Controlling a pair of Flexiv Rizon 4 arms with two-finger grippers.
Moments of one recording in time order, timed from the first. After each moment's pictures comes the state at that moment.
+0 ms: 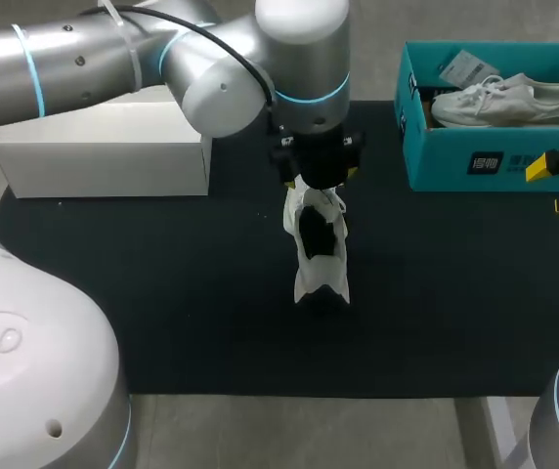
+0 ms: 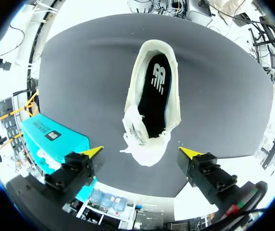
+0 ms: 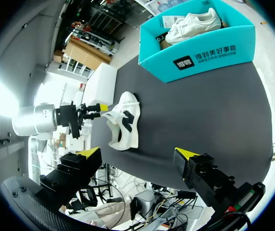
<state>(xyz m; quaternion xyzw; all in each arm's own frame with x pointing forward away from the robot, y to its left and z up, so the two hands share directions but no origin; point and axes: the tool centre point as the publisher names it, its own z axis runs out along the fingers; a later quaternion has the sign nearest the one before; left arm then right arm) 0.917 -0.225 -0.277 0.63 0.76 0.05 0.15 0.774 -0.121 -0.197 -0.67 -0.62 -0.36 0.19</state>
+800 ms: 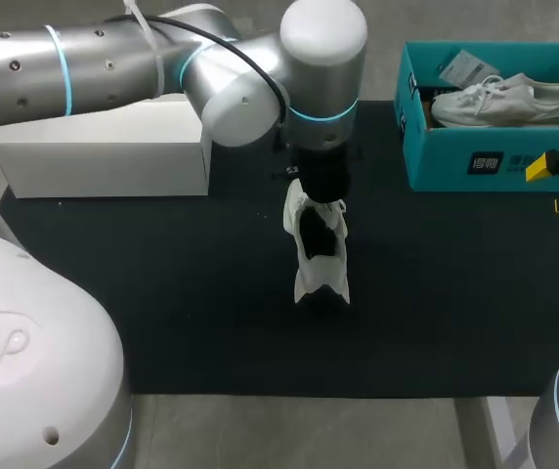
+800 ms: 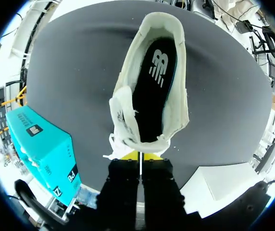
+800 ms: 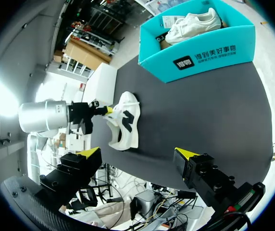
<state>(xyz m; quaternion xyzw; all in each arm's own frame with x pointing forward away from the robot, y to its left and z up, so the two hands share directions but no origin) 0.926 -0.216 -0.328 0.60 0.79 0.07 0.11 0.774 -0.121 -0.197 -0.67 -0.62 -0.36 0.19</state>
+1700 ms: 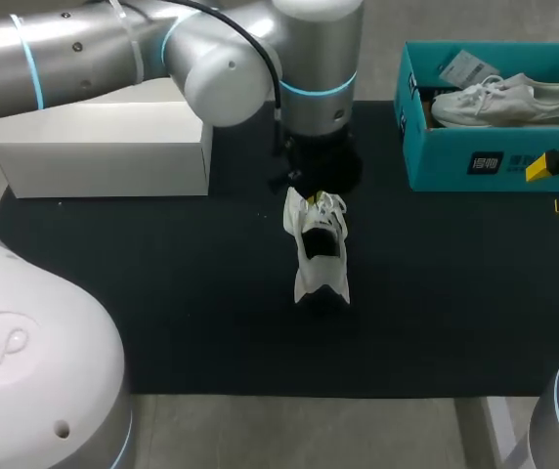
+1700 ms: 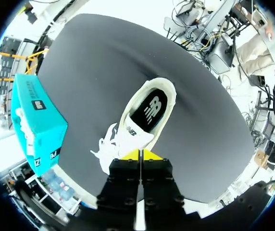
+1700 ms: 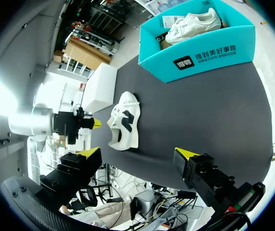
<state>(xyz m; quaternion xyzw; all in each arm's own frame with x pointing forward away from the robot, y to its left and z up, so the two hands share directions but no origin) 0.863 -0.204 -0.282 0.43 0.90 0.02 0.07 0.774 -0.121 -0.197 -0.67 -0.62 -0.36 0.19</state>
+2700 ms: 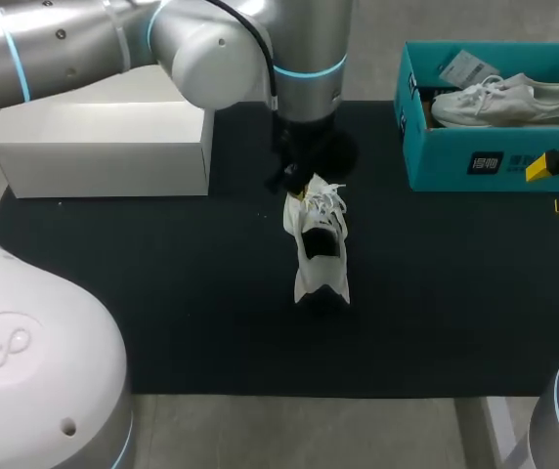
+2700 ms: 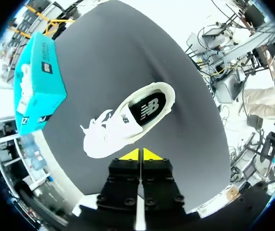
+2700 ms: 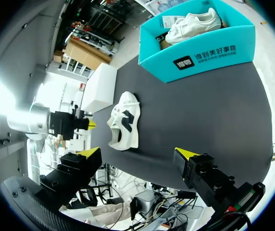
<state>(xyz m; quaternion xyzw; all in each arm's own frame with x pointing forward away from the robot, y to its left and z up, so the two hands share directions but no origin) 0.854 -0.179 -0.266 0.27 0.96 0.01 0.04 0.774 -0.121 -0.197 -0.67 -0.62 -0.36 0.19</state>
